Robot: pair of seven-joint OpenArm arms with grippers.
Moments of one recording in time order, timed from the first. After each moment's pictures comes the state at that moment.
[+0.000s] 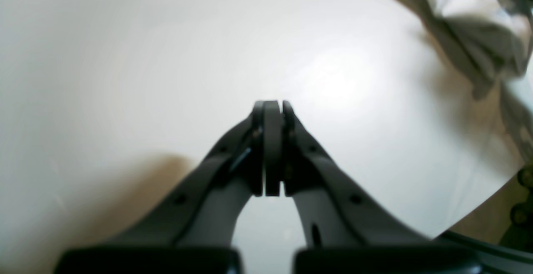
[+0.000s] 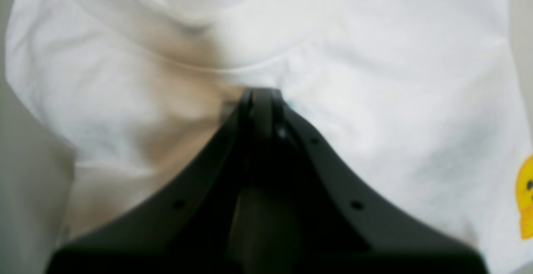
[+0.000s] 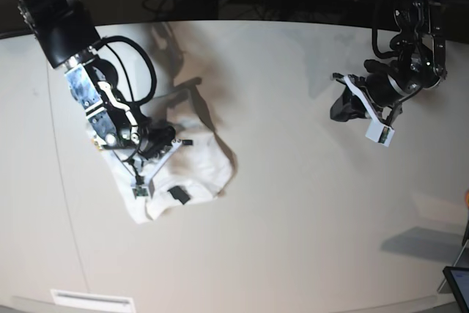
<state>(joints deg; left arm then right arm) 14.6 -29.7 -11.6 101.8 -47.4 -25.4 52.3 15.4 16.1 -30.9 81.5 27.5 -20.7 -52.7</state>
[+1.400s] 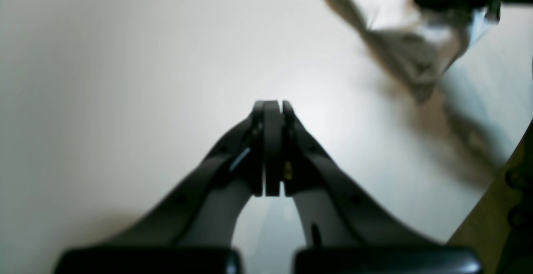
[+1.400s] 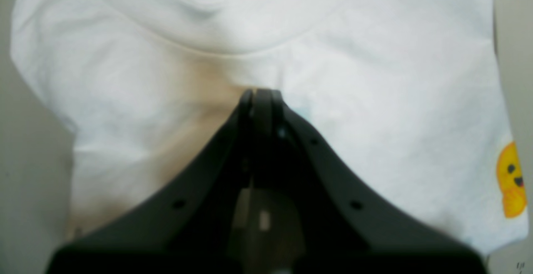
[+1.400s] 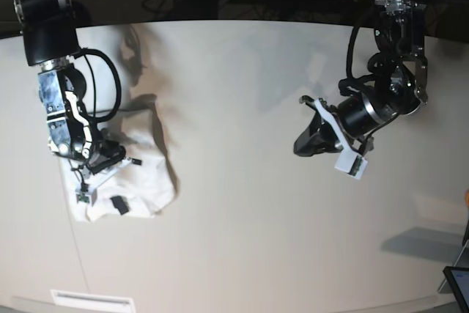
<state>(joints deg) 4.1 -24.1 -3.3 106.0 -47.3 -25.4 52.1 13.3 18.2 -13.7 83.1 24.3 -18.6 -57.4</state>
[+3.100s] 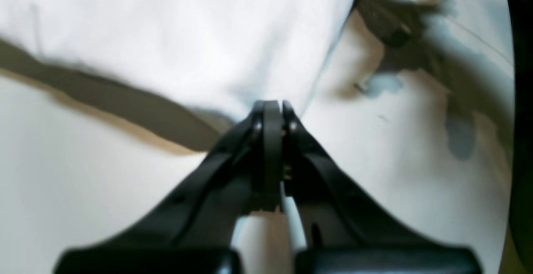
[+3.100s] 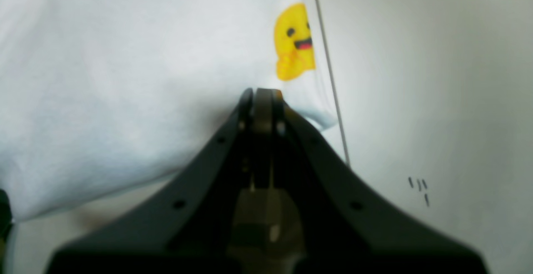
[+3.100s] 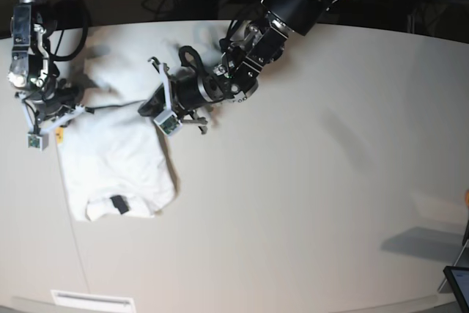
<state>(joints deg) -7.2 -0.7 37.3 68.0 -12.8 -25.4 14.1 -9.0 20.6 6.7 91.8 24.2 -6.1 -45.6</state>
